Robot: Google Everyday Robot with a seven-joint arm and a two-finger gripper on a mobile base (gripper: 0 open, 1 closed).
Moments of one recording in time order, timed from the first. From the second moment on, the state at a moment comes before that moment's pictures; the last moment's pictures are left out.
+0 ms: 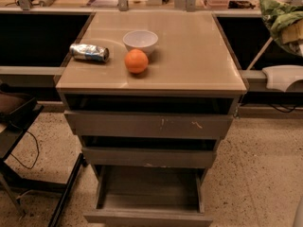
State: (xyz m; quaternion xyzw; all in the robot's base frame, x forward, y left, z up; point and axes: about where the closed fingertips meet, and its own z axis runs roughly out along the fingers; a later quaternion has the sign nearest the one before) arm 0.546 -0.327 1.010 -0.23 0.88 0.23 0.36
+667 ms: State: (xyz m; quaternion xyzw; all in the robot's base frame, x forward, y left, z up) arm 0.450 -0.341 0.968 -0.16 0.90 0.26 0.30
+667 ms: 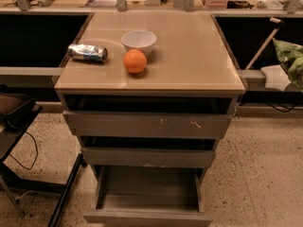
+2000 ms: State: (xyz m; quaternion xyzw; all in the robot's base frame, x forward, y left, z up) arm 0.427 -0.404 0.854 0.02 0.91 0.24 0.34
